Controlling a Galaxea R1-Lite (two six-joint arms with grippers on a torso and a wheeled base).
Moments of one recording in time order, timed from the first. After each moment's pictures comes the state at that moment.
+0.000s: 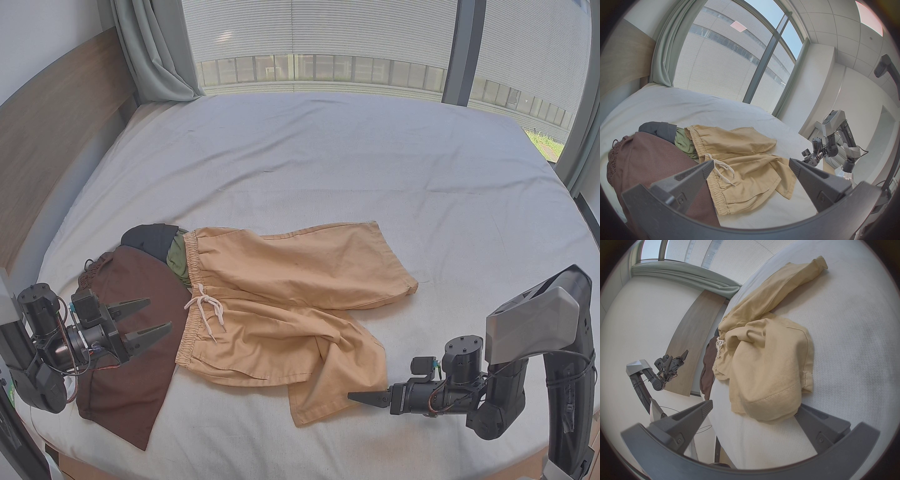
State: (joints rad) left arm 0.15 1.97 -0.25 -1.55 -0.94 -0.04; right arm 0.45 2.43 -0.35 -1.54 0.54 0.56
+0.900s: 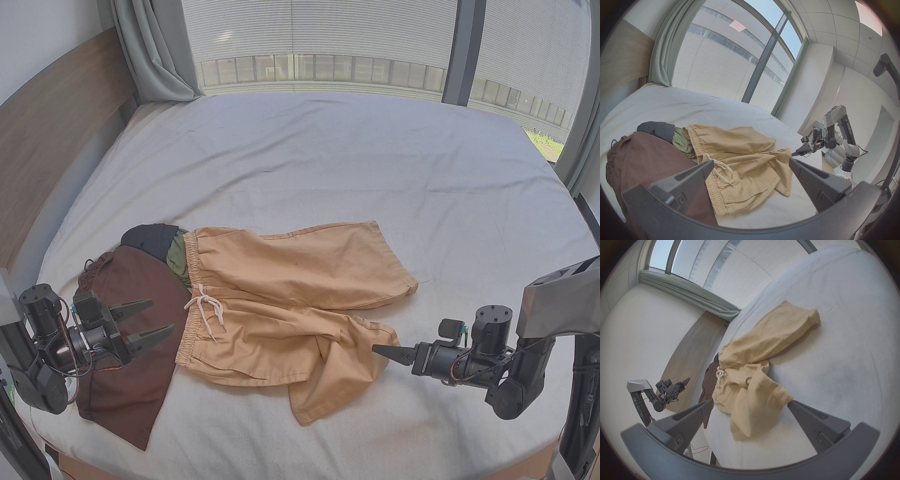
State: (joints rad) left arm 0.14 1.97 -0.24 -1.55 -0.94 -0.03; right arm 0.35 2.28 -0.38 -1.54 0.48 0.59
